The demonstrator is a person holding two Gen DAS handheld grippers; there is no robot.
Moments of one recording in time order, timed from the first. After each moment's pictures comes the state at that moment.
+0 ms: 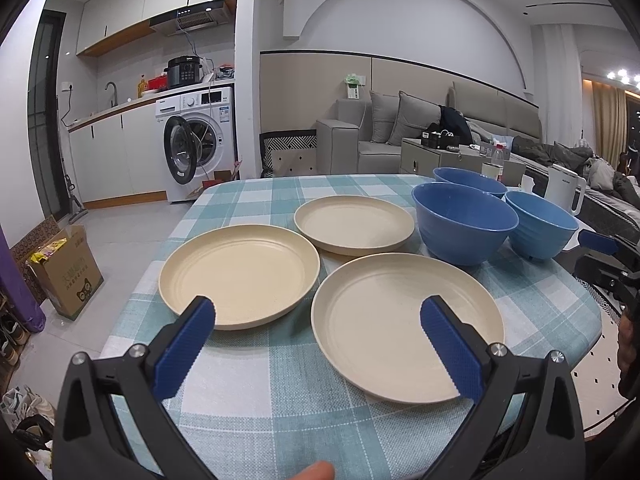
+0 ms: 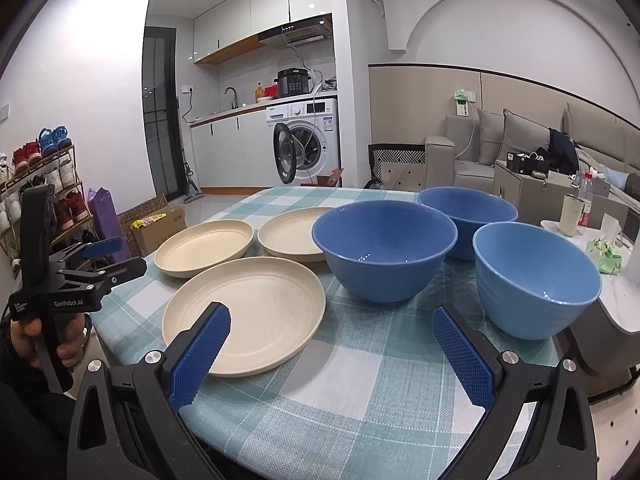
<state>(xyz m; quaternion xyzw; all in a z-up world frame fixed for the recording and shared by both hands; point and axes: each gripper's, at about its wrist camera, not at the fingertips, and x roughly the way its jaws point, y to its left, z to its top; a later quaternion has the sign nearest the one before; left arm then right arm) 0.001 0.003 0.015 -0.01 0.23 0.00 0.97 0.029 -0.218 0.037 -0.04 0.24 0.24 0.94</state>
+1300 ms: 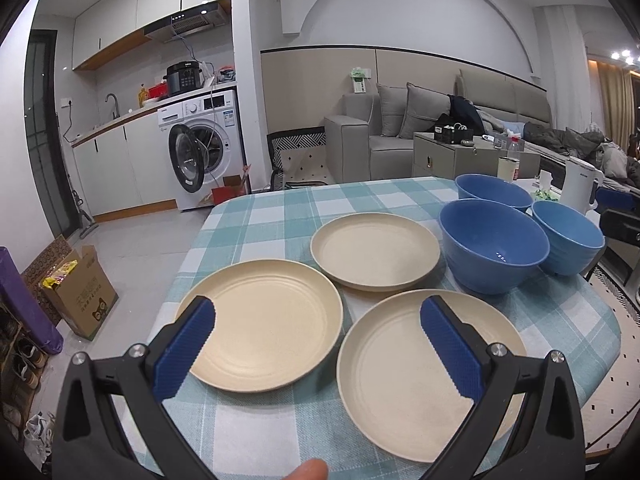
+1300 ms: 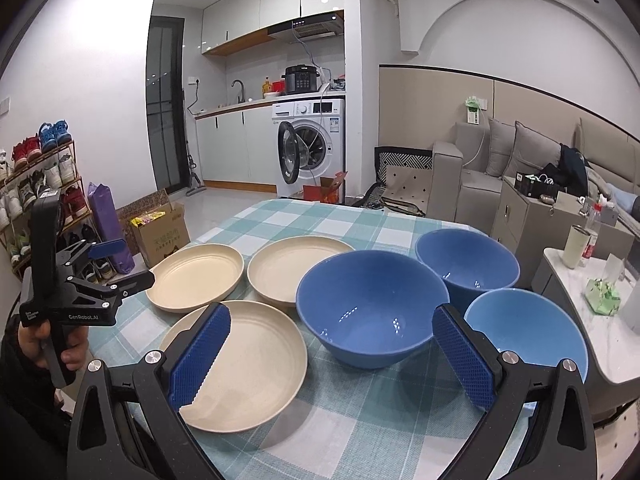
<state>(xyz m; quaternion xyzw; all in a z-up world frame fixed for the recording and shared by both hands) 0.054 0.009 0.050 0.02 0.25 0.02 0.97 0.082 -0.206 0.095 -0.07 0.24 0.25 0.93</state>
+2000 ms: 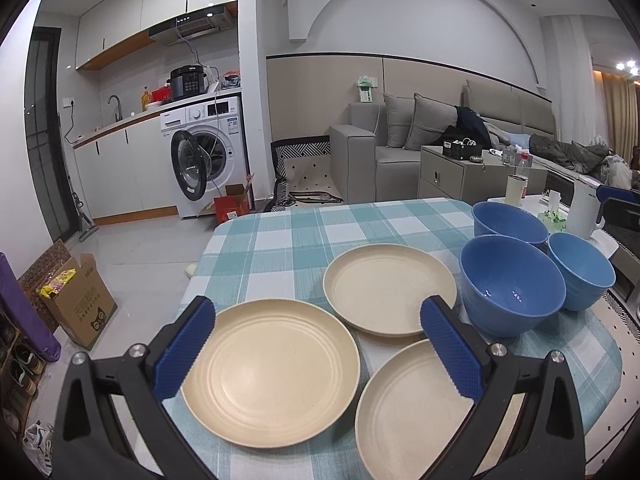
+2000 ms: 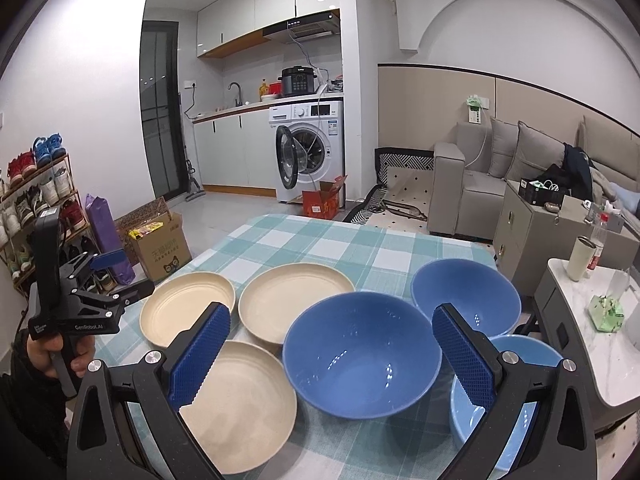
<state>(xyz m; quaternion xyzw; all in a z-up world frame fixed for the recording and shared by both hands) 0.097 0.027 0.077 0.01 0.24 0.02 0.97 0.139 -0.196 0.135 -0.05 0.25 0.25 0.93</state>
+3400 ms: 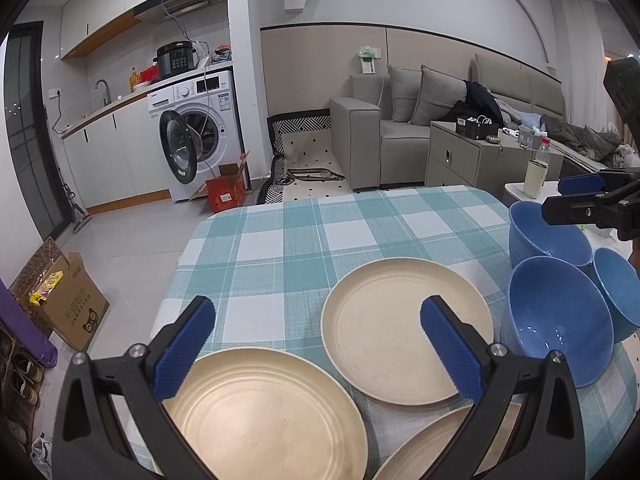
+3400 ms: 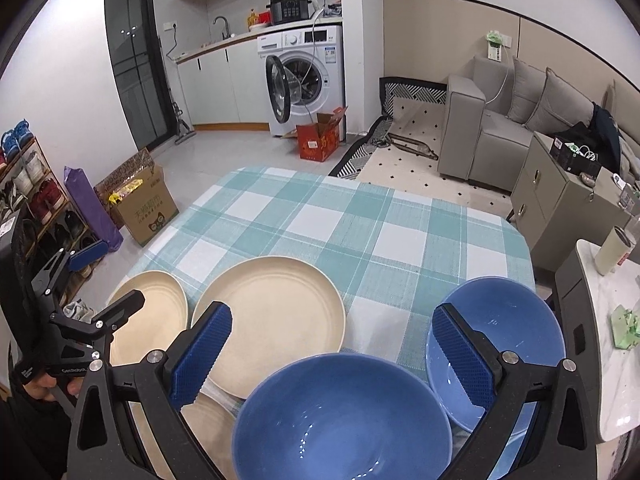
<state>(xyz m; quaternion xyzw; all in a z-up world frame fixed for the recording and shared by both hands) 0.216 0.024 0.064 0.01 0.29 0.02 0.96 0.328 -0.126 0.115 -0.09 0.39 0.25 0.88</state>
